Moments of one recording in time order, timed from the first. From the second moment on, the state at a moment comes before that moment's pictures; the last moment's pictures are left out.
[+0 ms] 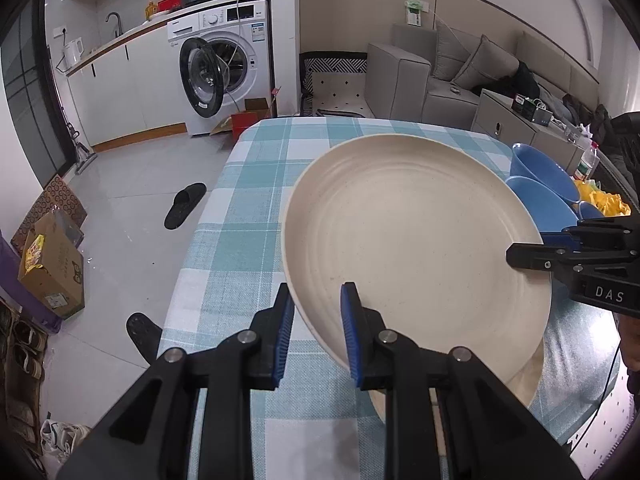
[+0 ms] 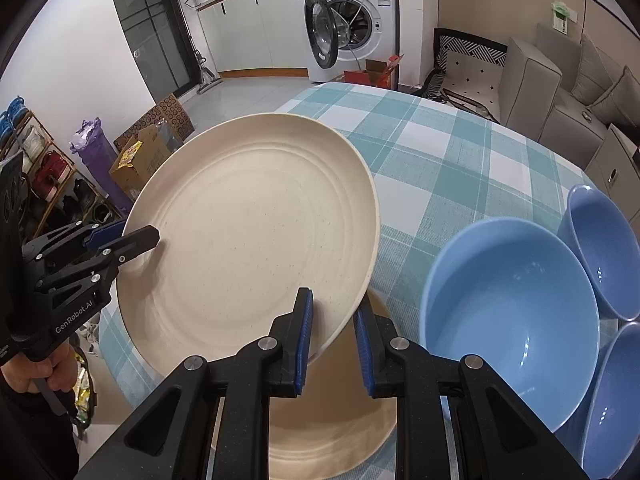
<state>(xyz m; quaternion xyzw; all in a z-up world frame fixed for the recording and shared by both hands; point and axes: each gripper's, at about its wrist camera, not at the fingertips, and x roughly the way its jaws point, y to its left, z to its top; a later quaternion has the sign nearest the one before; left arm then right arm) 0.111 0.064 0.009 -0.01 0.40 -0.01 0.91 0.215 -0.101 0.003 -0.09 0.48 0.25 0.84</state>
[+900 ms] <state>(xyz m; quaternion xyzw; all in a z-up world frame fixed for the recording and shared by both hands) 0.083 0.036 -0.014 0.01 0.42 -0.02 0.91 0.164 -0.131 -0.024 -0.09 0.50 0.24 0.83</state>
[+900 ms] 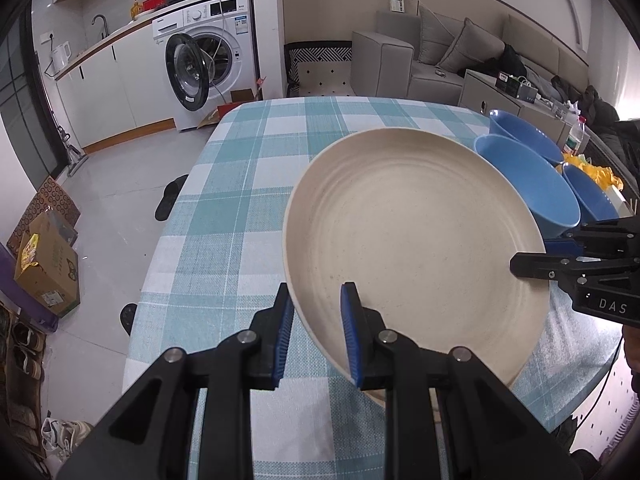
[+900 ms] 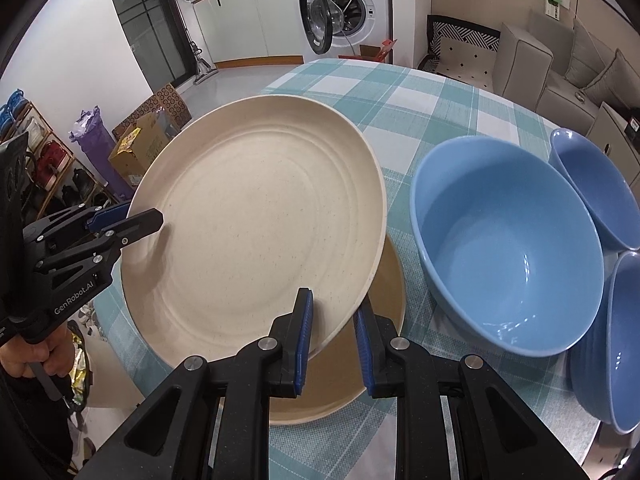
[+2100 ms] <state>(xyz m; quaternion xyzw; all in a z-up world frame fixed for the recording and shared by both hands) 0.080 0.011 -0.044 0.05 0.45 -0.04 0.89 0.143 -0.141 -0.051 -0.14 0.51 0.20 0.82</state>
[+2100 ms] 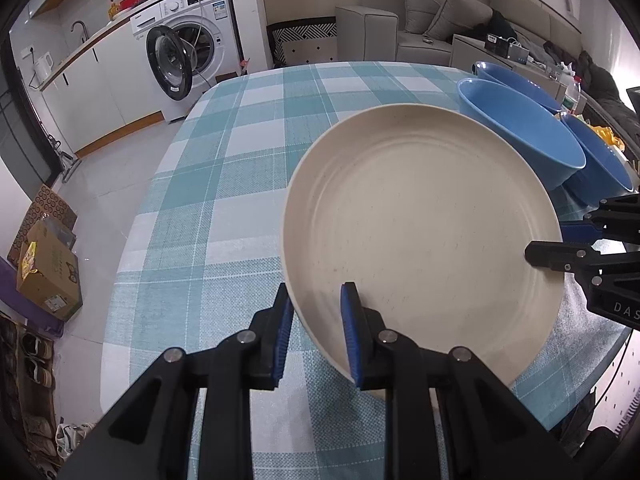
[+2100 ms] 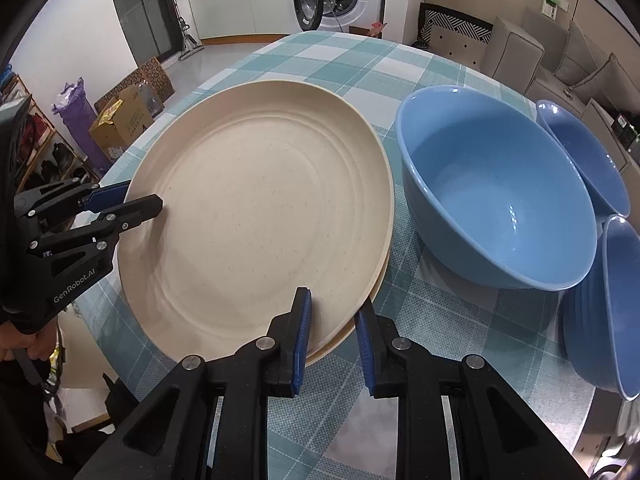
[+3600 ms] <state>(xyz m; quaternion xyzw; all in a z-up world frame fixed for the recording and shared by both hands) 0.081 0.009 -0.031 0.03 0.44 -0.07 0.90 0.128 -0.144 -0.038 -0.16 0.48 0.22 0.83</state>
